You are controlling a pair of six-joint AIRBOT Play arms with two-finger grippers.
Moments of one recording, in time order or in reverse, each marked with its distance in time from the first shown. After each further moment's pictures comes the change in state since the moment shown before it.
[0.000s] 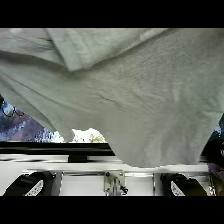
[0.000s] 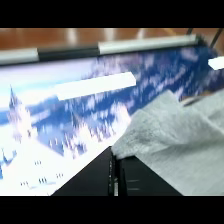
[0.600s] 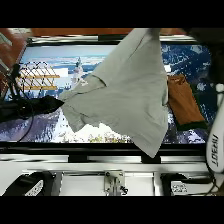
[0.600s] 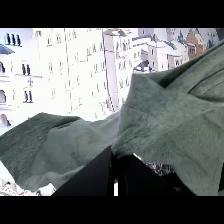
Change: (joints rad) left arm 0.000 -0.018 -0.816 -0.186 0.340 -0.123; right arm 0.000 -0.674 0.000 0.361 0.101 0.098
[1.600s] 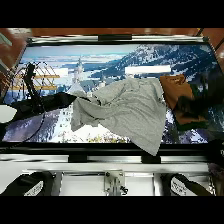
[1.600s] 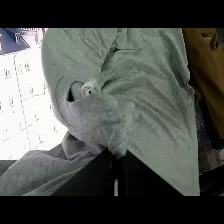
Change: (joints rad) left arm -0.065 -0.081 -0.074 -0.246 0.246 0.243; right arm -0.331 0.343 -0.662 -0.286 -1.030 0.150
